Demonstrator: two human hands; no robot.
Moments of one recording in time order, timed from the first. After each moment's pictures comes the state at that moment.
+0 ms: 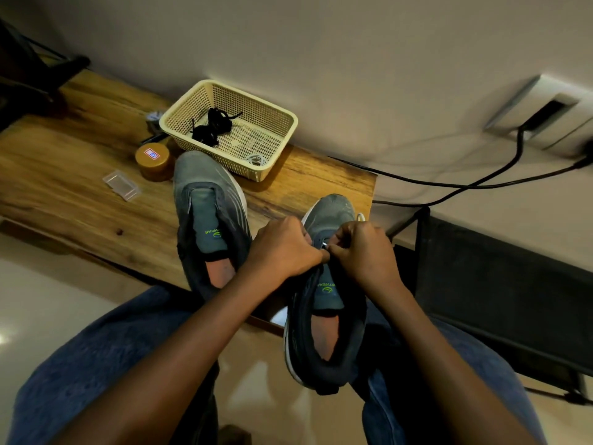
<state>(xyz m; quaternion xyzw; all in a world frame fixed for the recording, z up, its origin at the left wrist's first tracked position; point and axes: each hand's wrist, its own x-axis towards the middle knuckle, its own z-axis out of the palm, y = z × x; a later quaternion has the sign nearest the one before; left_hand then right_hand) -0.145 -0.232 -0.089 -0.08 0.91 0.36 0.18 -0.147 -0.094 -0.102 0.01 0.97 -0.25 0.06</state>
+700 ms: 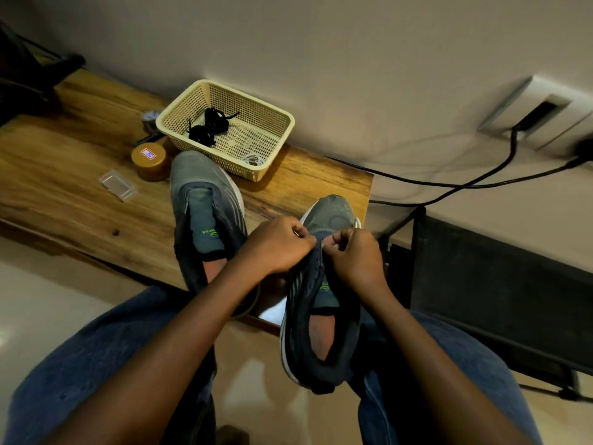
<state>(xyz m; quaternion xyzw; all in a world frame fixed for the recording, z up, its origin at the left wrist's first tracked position) -0.150 -0.241 -0.094 -0.06 0.88 0.42 0.22 -0.141 -0.105 -0.114 0.12 0.93 -0.35 0.07</state>
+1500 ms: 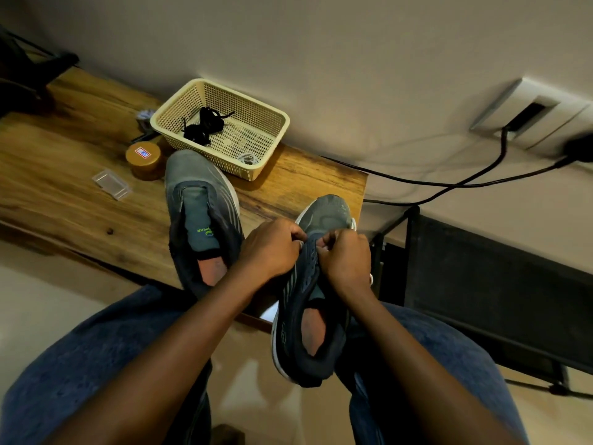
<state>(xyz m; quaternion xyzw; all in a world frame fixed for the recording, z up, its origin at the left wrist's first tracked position) -0.147 -0.237 -0.104 -0.03 0.92 0.34 0.19 -0.141 -0.113 -0.129 0.12 0.95 -0.29 0.03</state>
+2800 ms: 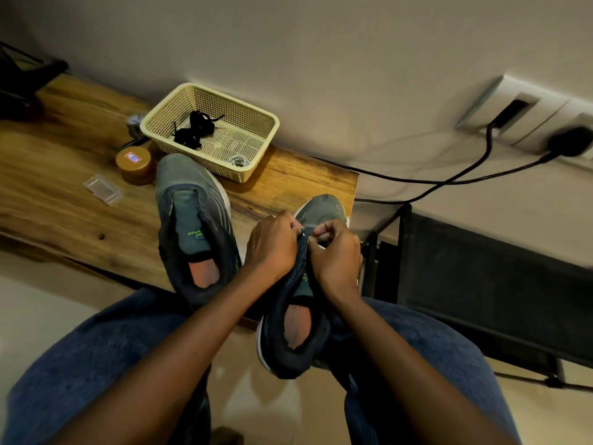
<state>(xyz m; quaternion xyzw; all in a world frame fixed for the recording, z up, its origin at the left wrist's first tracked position) -0.153 -0.214 -0.110 -0.06 0.93 0.34 0.09 -0.132 -0.120 -0.123 0.17 0.89 -0.41 -0.05</state>
